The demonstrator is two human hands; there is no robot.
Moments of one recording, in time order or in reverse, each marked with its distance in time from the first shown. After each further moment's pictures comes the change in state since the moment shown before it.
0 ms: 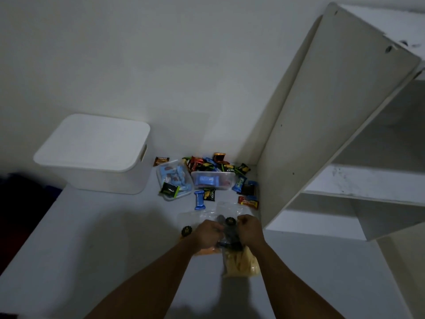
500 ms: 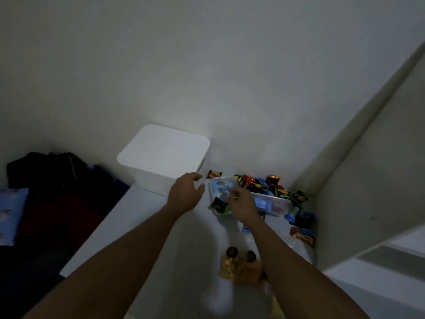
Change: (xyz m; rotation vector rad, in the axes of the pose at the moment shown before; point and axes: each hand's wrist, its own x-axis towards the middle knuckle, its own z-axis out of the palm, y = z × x) left_hand -0.063 -0.001 -0.213 0.291 0.905 0.151; right_hand 0.019 -0.178 0.091 0.066 -0.255 -0.440
